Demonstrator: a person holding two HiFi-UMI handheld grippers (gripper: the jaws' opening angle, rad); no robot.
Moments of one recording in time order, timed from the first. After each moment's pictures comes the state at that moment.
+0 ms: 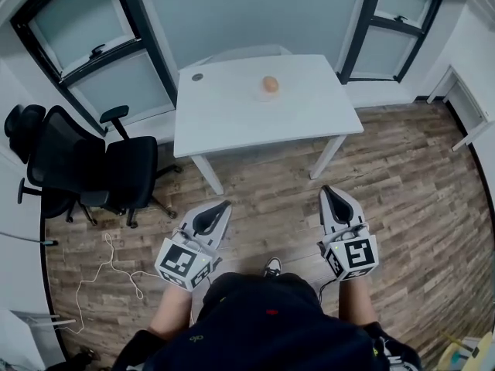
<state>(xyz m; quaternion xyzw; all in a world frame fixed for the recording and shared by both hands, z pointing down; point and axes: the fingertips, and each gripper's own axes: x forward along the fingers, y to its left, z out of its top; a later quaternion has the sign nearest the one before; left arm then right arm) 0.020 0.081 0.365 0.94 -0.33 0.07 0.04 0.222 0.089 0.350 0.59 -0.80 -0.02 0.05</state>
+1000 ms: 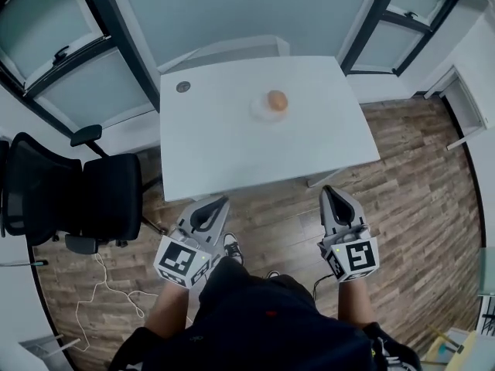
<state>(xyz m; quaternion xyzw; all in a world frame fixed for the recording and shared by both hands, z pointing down) 0.003 -0.211 0.419 0.95 -0.29 0.08 0.08 0.202 -0.185 0.390 0.61 -0.79 0.01 0.09</state>
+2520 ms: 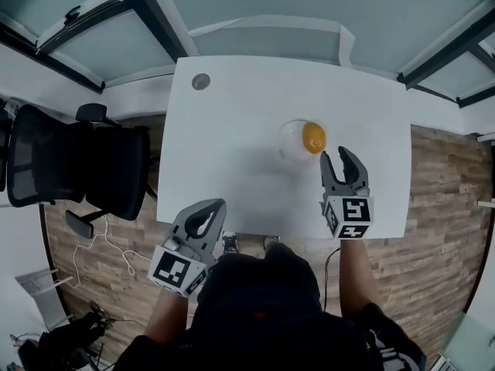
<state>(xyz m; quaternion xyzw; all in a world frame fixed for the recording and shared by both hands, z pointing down) 0.050 -0.441 0.479 0.87 -0.44 0.13 0.17 0.274 -0.563 0.542 0.54 -0.82 0.10 0.18</state>
